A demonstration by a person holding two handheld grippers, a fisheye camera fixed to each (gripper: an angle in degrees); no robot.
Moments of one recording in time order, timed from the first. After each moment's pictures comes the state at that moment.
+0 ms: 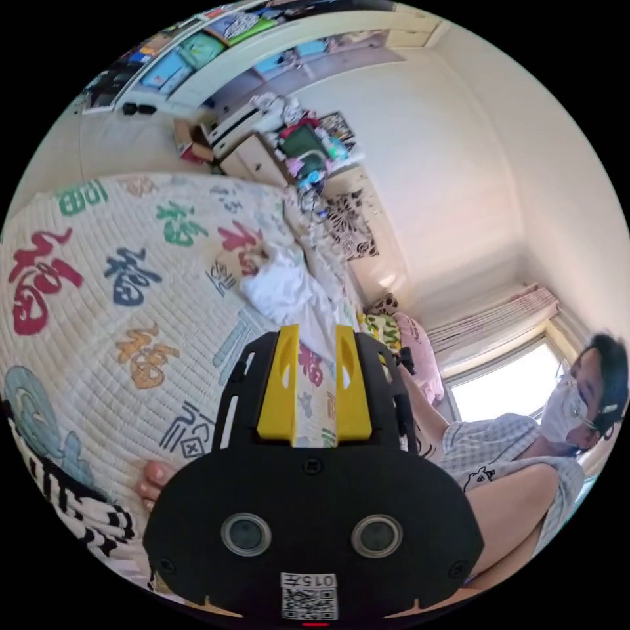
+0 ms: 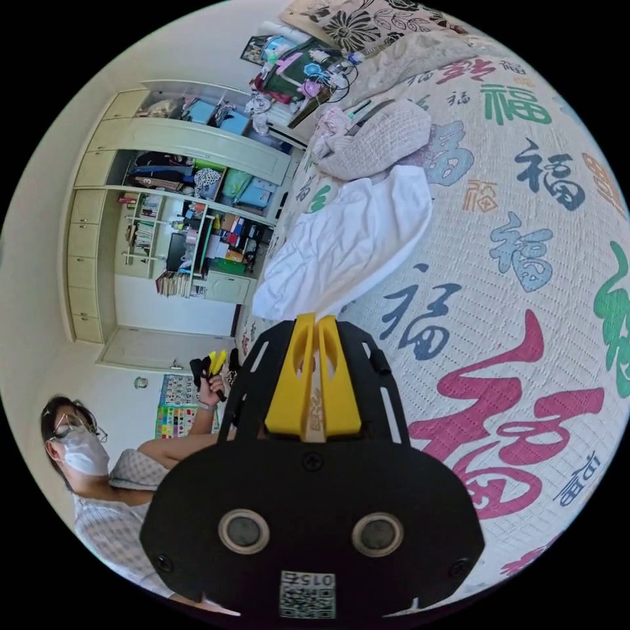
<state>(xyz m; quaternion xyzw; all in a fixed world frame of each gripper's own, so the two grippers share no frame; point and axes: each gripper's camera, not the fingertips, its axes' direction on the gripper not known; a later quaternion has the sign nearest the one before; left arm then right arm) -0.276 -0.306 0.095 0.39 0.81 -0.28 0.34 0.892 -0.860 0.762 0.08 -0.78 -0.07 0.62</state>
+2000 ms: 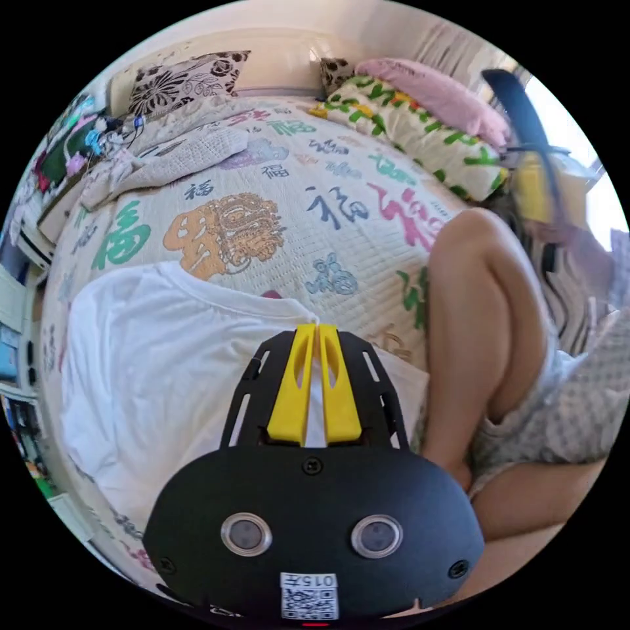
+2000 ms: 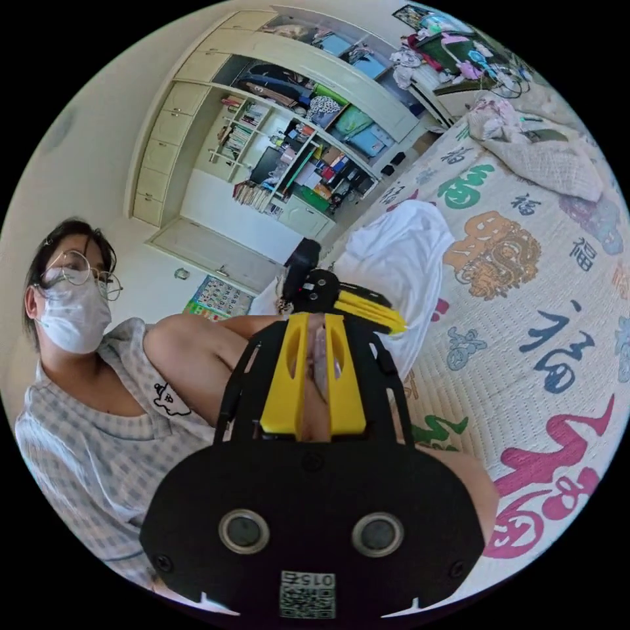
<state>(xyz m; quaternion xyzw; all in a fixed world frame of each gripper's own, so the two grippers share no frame) -0.187 -0.442 -0.395 0.47 0.54 0.14 0.68 0.714 -0.728 0.667 0.18 -0.78 -0.30 0.52</state>
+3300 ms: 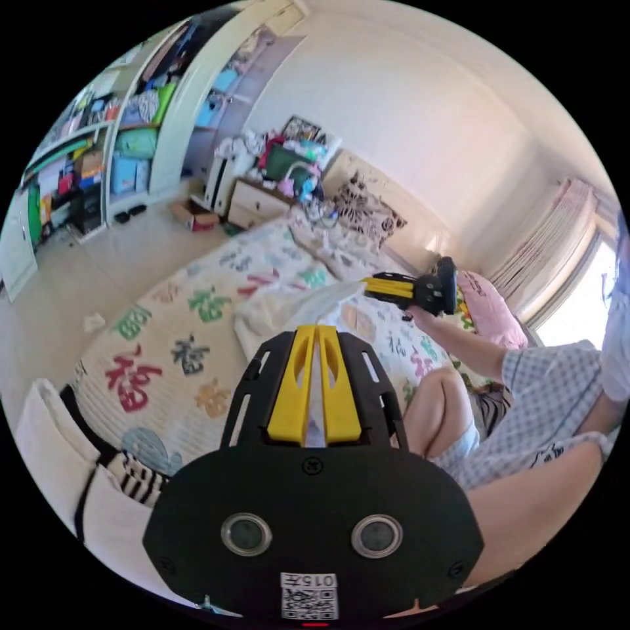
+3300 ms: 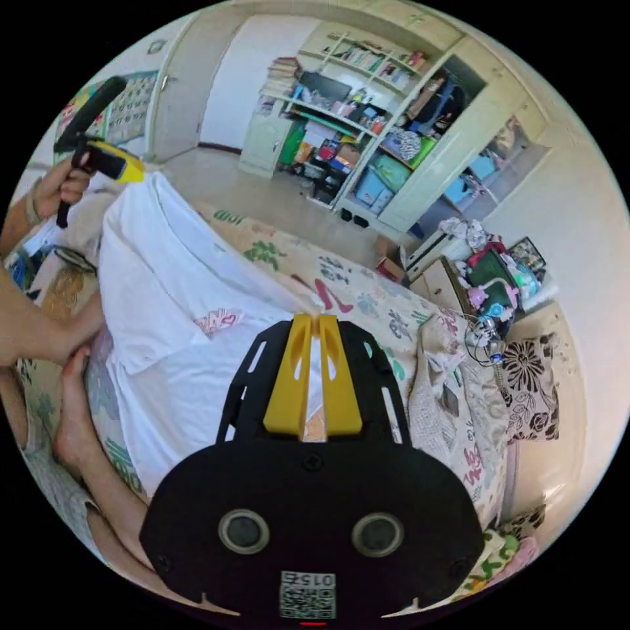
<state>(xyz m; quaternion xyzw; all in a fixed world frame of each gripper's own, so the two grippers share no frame) -0.331 -0.041 -0.137 0.47 0.64 -0.29 0.54 0.541 -0.558 0.444 0.55 -0.30 -0.40 0.67</state>
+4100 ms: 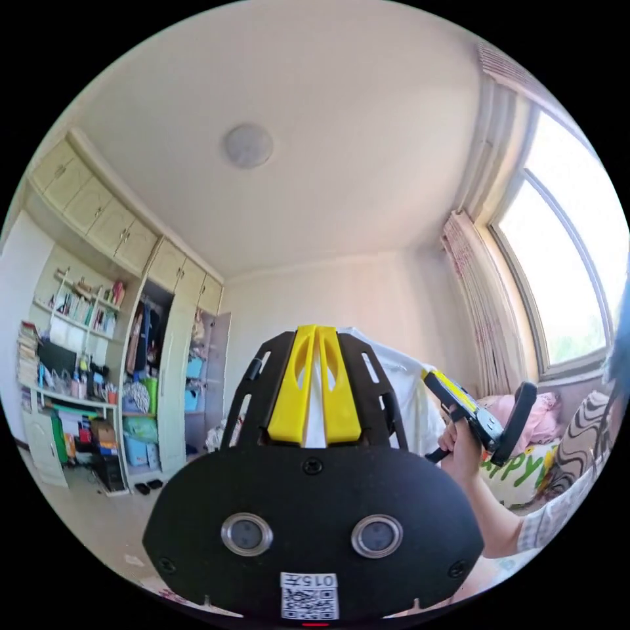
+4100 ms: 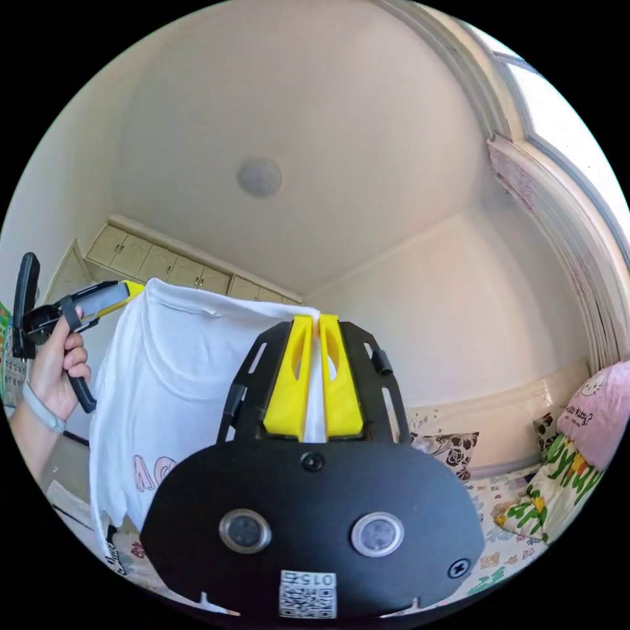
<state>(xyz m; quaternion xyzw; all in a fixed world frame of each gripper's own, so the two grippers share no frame) -0.483 0.337 -0.407 0.80 0.24 -0.47 0.30 0.976 -0.363 0.367 0.80 -0.37 0.21 0.42</state>
